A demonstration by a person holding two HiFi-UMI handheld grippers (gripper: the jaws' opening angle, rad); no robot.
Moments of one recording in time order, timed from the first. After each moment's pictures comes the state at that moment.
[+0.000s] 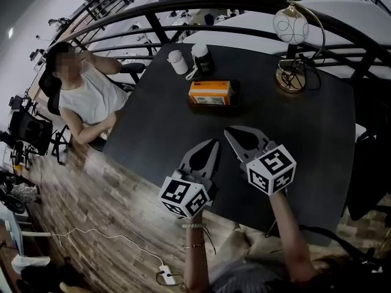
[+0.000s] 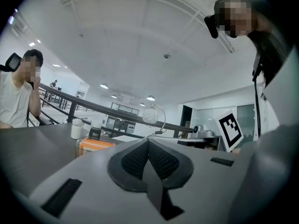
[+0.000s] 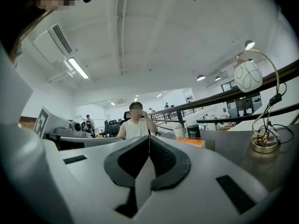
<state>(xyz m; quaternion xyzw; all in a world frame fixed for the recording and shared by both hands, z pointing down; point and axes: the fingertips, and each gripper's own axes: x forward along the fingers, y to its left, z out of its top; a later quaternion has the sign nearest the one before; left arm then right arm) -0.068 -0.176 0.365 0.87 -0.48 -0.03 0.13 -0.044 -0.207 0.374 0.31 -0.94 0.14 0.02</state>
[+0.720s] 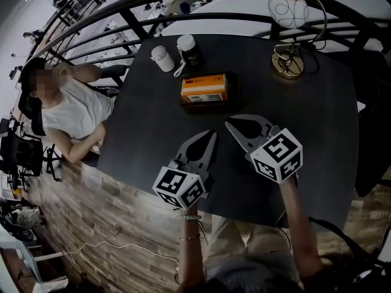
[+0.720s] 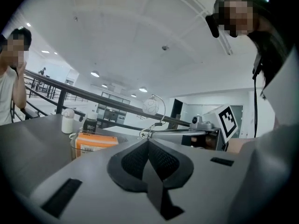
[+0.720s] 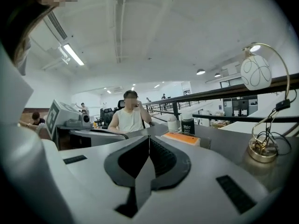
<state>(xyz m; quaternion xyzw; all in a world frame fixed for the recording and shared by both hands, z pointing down) -0.092 -0.232 0.397 0.90 -0.41 0.01 0.16 -0.059 -0.256 0.400 0.33 -0.93 0.13 0.09</state>
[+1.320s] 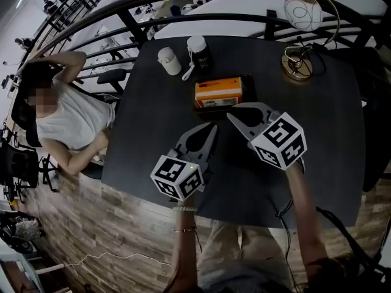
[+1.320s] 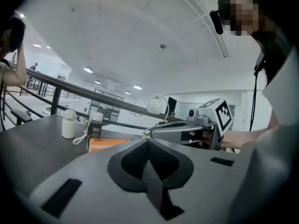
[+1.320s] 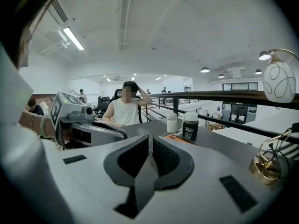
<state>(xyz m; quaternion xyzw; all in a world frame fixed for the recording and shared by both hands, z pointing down) -0.148 -0.279 0.404 0.92 -0.36 0.02 0.17 -0.113 -0.302 0.402 0.33 -0.92 0.10 0.17</state>
